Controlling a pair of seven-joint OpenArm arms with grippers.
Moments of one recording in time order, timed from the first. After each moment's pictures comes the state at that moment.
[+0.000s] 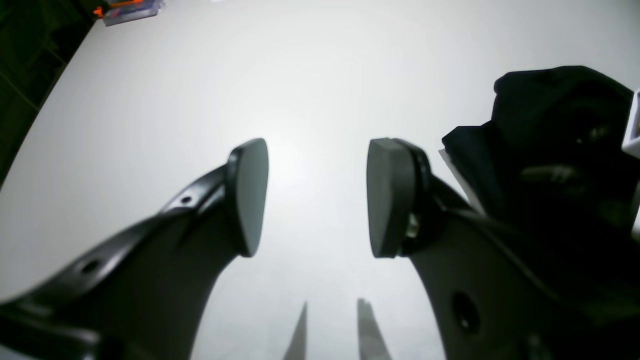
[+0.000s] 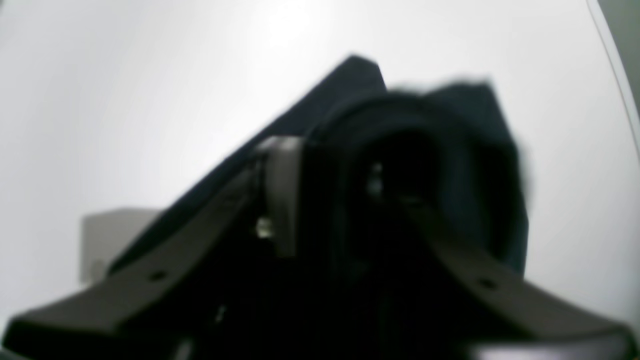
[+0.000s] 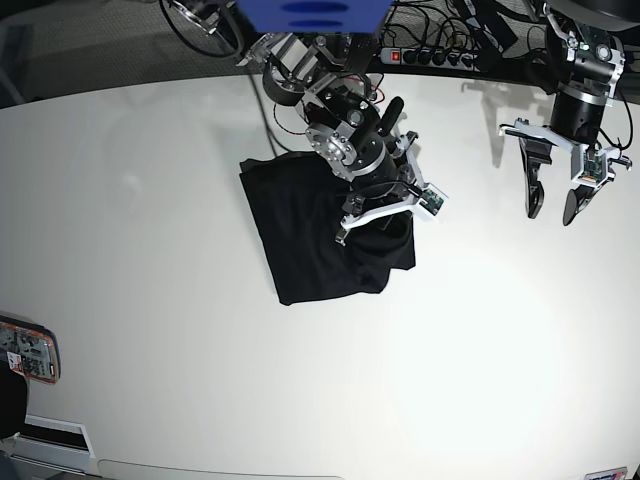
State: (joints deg) left arm 33.3 -4.4 -37.8 118.6 -13.3 -37.6 12.2; right arm -4.6 -6.6 -41.6 92.3 -29.3 14.1 -41.3
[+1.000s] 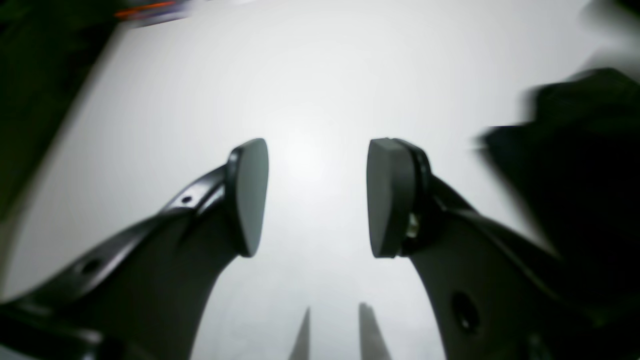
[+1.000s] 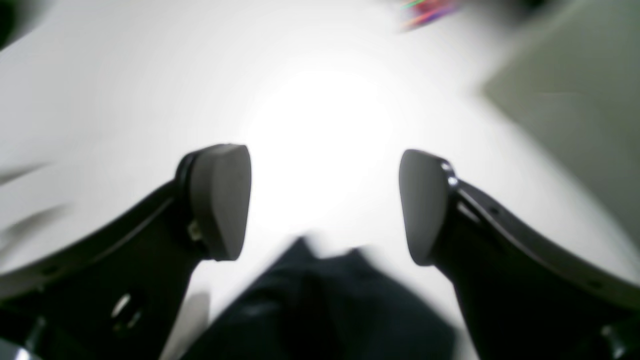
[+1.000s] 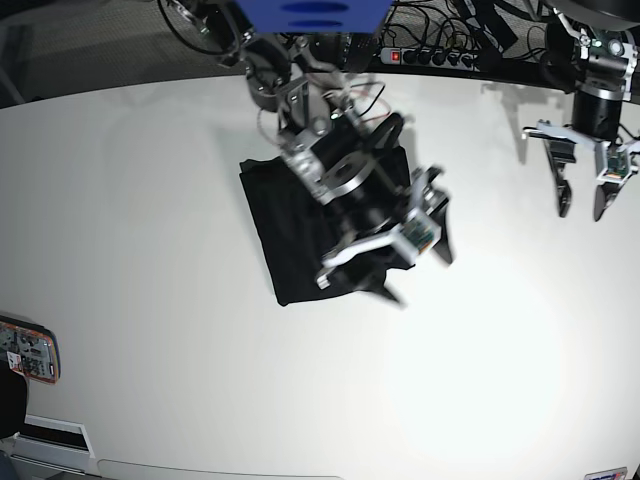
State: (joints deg) left arm 33.0 -4.5 -43.8 118.6 -13.3 -37.0 12.2; right arm -4.3 -5.4 -35.1 107.8 -20.2 13.8 -28.9
